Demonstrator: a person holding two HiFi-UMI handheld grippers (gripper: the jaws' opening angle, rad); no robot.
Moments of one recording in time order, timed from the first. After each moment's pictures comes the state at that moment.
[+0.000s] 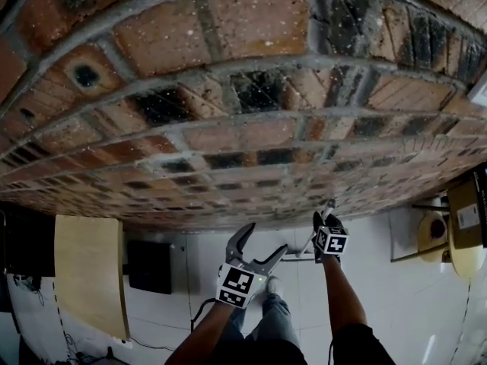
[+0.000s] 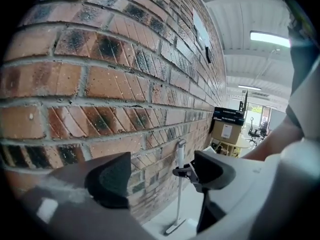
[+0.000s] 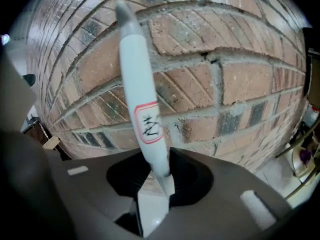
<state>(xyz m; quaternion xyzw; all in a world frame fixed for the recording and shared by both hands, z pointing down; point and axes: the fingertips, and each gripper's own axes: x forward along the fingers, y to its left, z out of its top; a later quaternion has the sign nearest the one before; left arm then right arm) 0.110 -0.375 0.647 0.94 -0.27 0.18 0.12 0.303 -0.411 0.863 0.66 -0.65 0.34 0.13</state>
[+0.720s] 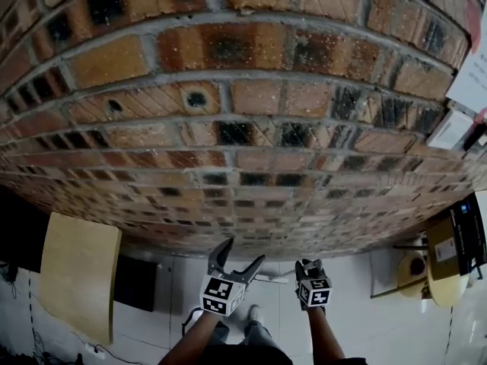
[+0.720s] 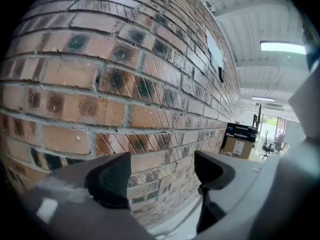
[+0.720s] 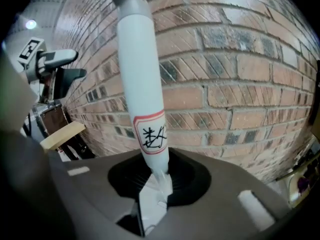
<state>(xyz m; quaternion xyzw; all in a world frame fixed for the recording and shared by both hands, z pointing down) 0.051 -0.388 0.598 0.92 -0.35 0.11 0.14 0.228 -0.327 0.787 0.61 -0.72 0.28 0.17</state>
